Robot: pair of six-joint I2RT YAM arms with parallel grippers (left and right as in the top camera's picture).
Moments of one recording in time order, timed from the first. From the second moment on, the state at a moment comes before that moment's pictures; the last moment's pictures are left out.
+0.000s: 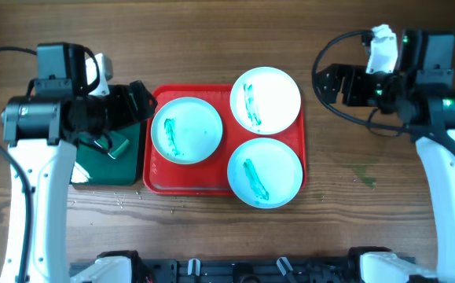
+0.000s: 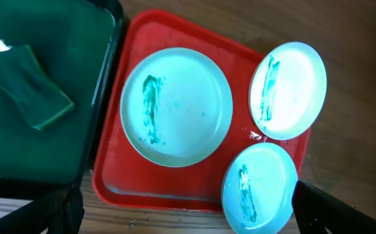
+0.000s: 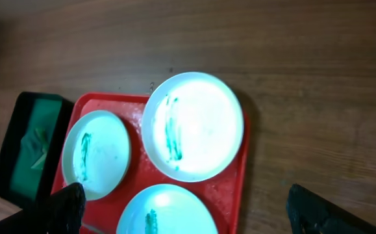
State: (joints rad) left arm 0.02 1.36 1.47 -1.23 0.27 -0.34; right arm 0.02 1.38 1.41 -0.92 -0.39 0.11
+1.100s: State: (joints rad) left arm 0.13 1.60 1.47 -1.31 -0.17 -0.79; right arm 0.66 2.10 1.44 -0.50 -0.10 0.60
